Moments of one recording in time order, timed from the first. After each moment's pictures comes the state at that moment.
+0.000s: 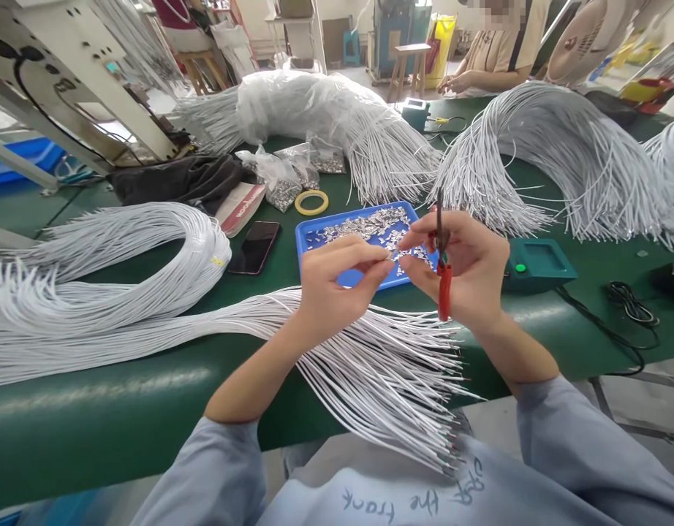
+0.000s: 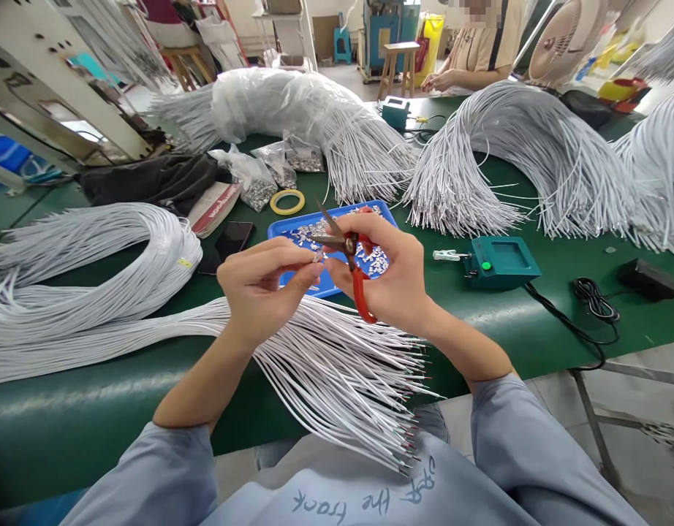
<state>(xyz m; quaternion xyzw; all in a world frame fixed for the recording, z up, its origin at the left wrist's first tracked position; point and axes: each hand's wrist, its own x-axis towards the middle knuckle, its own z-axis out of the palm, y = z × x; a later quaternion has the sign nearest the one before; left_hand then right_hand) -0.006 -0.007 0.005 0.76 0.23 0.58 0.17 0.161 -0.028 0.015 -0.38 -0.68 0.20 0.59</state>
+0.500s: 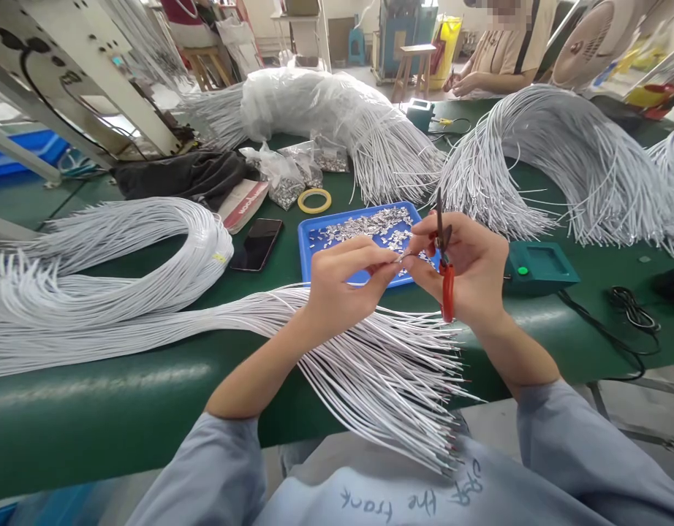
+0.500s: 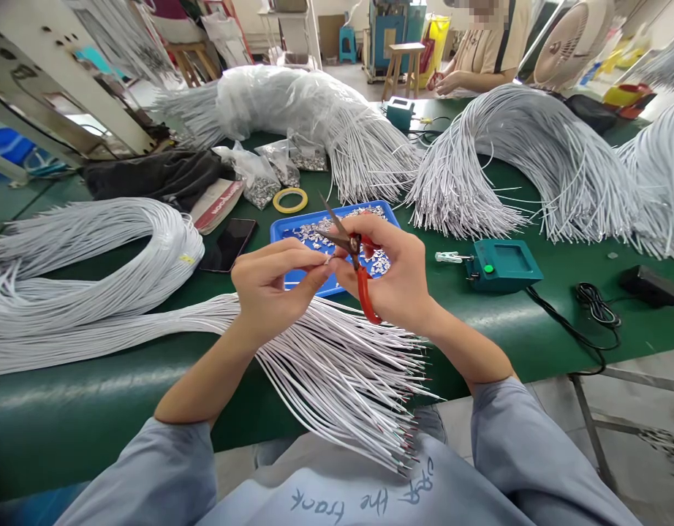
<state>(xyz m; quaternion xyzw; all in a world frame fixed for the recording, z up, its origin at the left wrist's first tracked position) -0.002 -0.004 0.001 0.77 0.23 0.58 0.11 0.161 -0.027 0.015 -0.37 -0.68 0.24 0.59</state>
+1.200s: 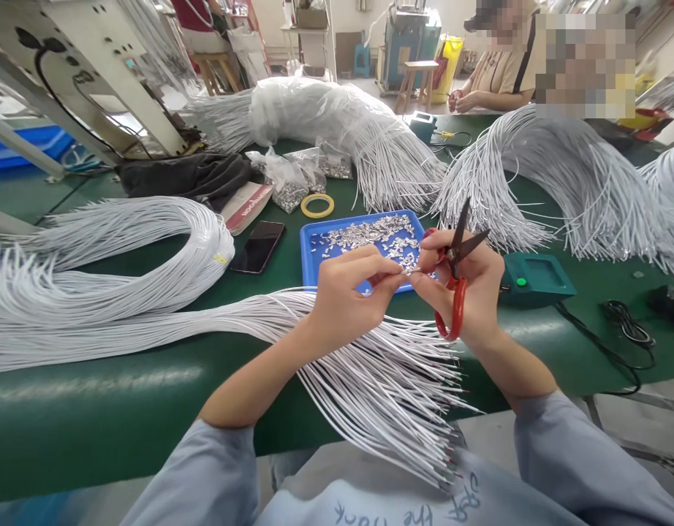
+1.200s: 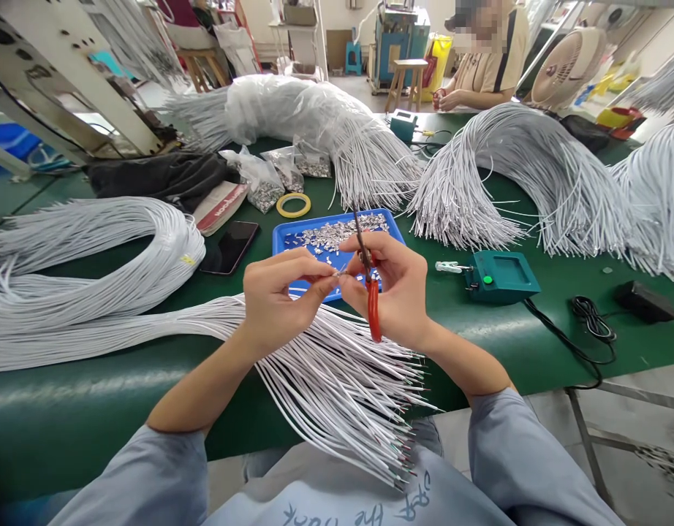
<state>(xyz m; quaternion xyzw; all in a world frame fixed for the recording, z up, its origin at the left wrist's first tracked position) -0.002 -0.014 0.003 0.78 0.25 0.55 0.14 0.156 -0.030 0.006 -0.32 -0.63 0.31 0.63</state>
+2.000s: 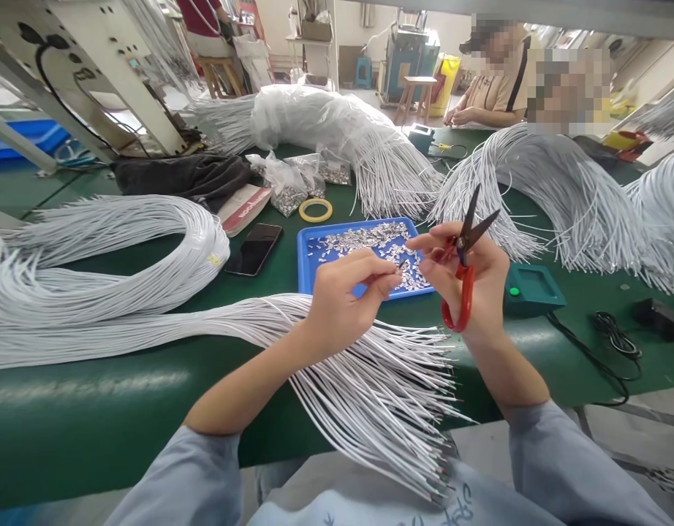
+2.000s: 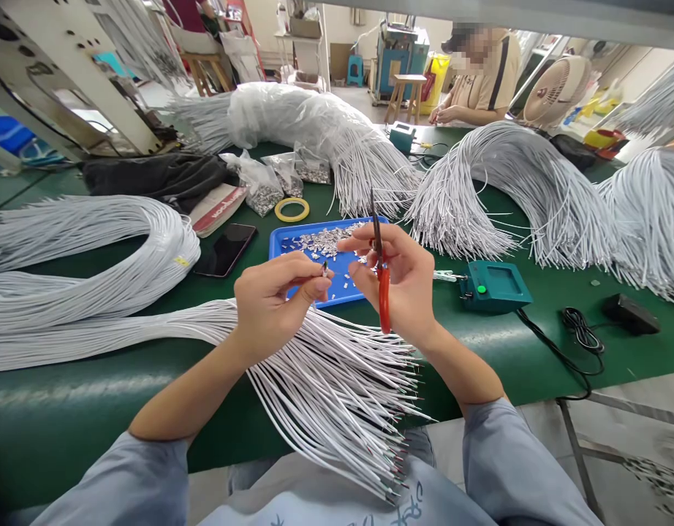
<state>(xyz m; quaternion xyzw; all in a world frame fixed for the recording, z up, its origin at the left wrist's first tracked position) -0.004 -0.014 0.007 0.77 0.25 0.56 0.17 0.164 -0.022 0.012 -0.32 -0.63 0.31 0.64</state>
